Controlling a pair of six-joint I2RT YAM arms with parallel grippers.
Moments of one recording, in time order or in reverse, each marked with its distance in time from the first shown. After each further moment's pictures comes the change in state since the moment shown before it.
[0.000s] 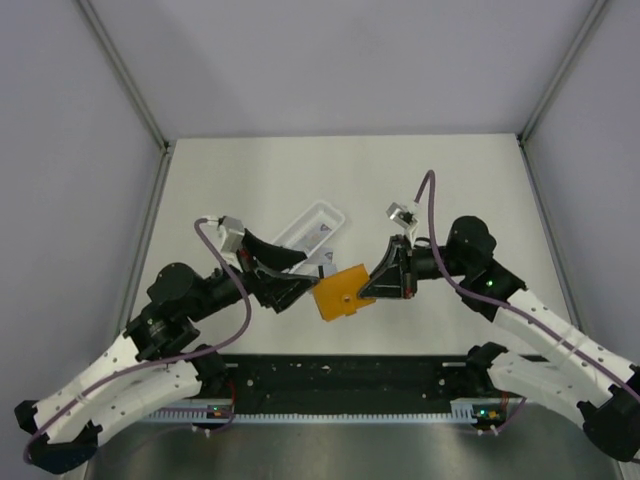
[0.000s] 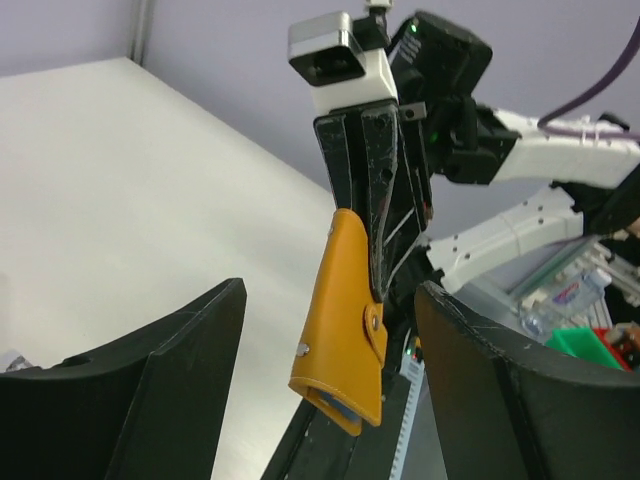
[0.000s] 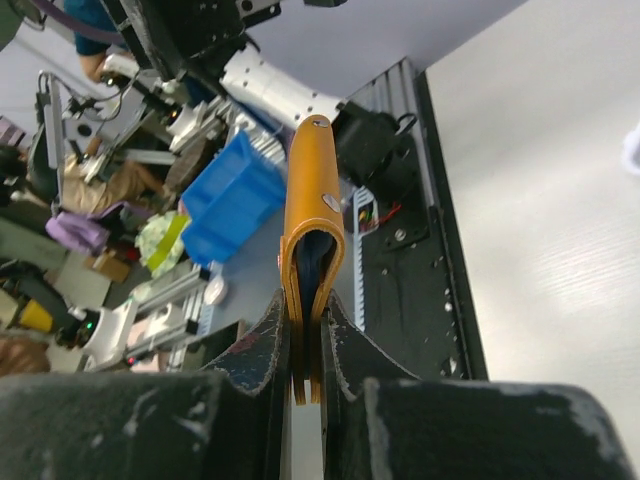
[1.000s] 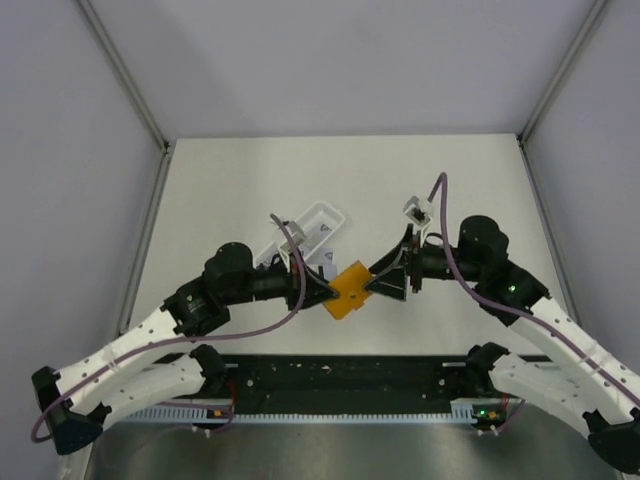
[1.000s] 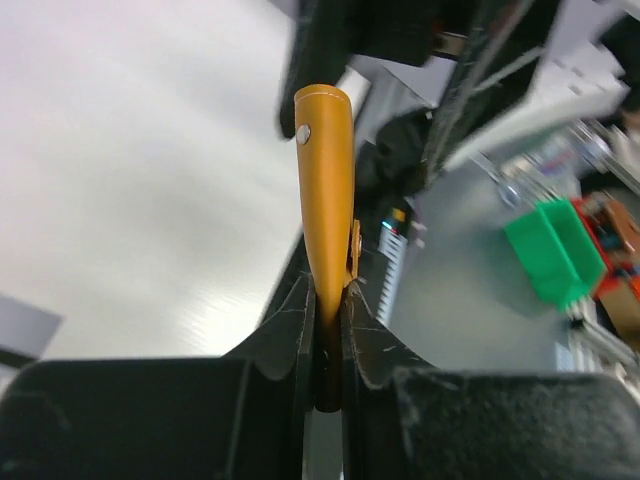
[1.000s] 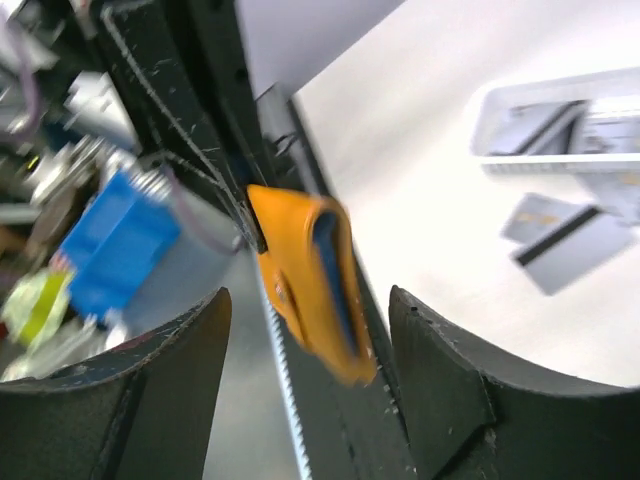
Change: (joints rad) left arm -0.001 0.267 0.034 -0.128 0.350 0.047; right arm 0.003 -0.066 0.106 -0.376 0.154 -0.229
